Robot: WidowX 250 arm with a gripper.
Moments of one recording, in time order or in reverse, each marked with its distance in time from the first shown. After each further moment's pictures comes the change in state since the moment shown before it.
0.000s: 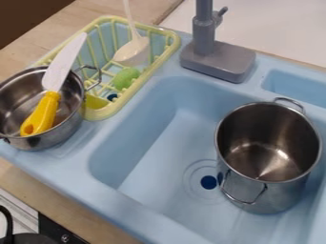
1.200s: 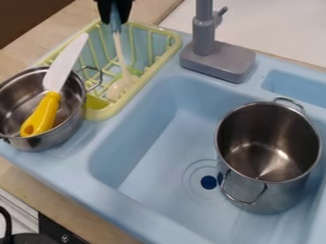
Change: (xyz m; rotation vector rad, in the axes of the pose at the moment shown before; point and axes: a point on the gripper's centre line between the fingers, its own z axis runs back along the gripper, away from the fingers) arm -0.032 0.009 -0.048 0.082 0.035 0.075
